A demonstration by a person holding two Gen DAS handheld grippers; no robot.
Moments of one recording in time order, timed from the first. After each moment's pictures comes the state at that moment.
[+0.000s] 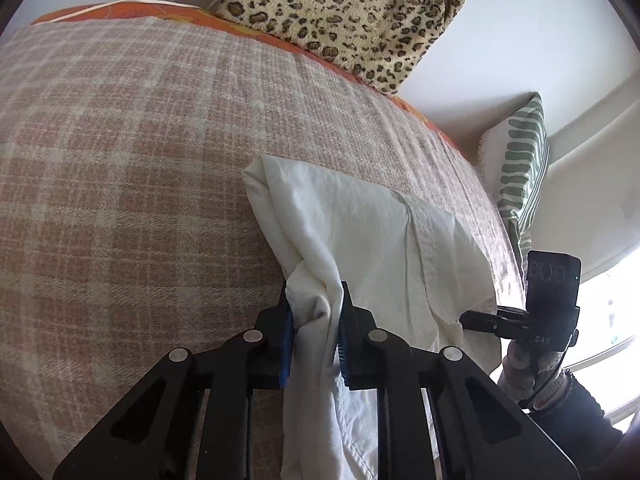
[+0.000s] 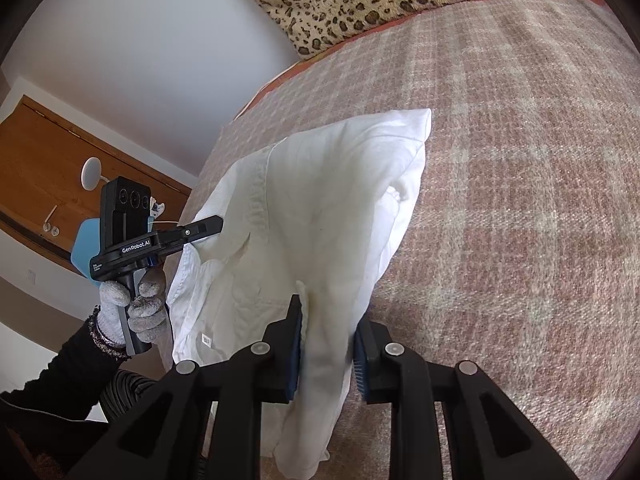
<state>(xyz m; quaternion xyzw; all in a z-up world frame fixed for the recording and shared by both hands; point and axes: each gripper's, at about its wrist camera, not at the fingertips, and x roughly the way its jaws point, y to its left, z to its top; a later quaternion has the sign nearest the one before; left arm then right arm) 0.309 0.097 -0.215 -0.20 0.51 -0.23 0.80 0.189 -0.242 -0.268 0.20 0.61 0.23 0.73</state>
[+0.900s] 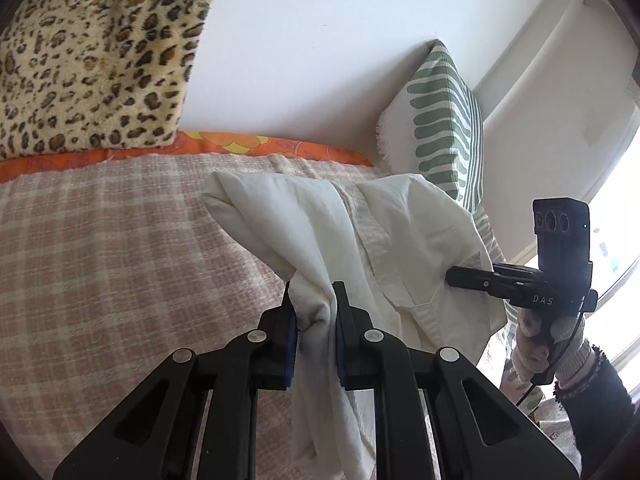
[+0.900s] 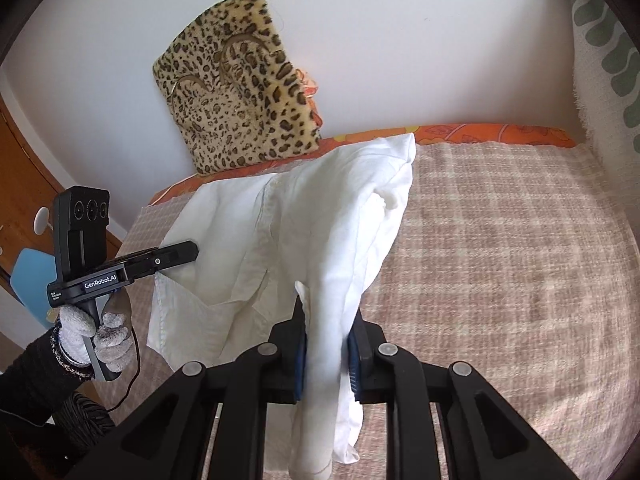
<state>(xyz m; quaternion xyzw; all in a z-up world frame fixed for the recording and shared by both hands) 0.387 -0.182 -0.144 -0.12 0.43 -0.36 0.82 0.244 -0.481 -0.141 0.09 0.54 0.08 0.83</state>
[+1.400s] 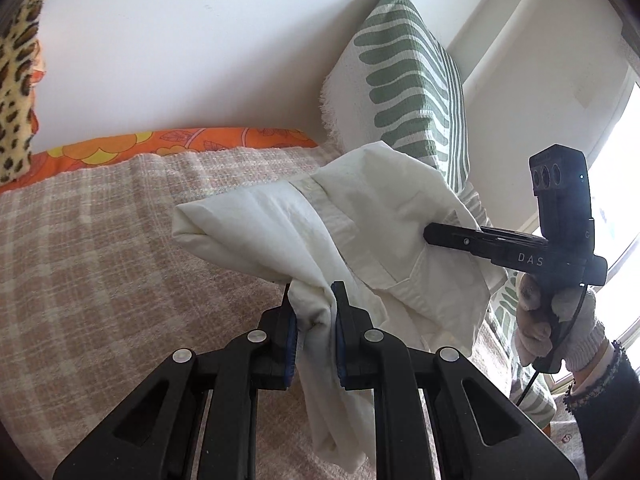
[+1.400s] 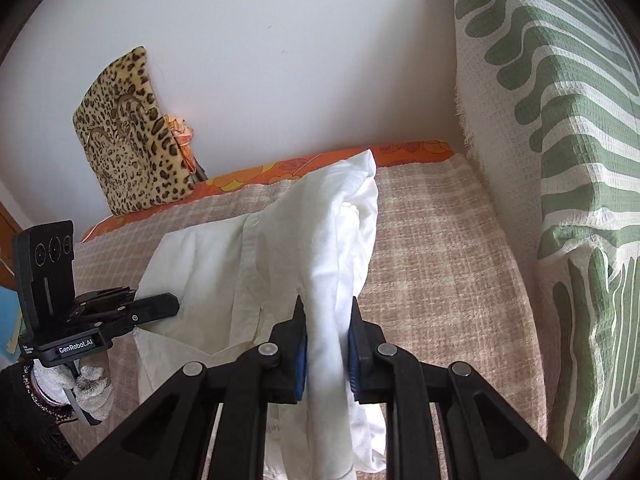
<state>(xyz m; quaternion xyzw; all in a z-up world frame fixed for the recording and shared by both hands) 0.408 -0.350 -0.165 -0.08 0.43 -0.40 0.81 0.254 -0.637 -0.133 0.07 0.53 -0.02 0.84</state>
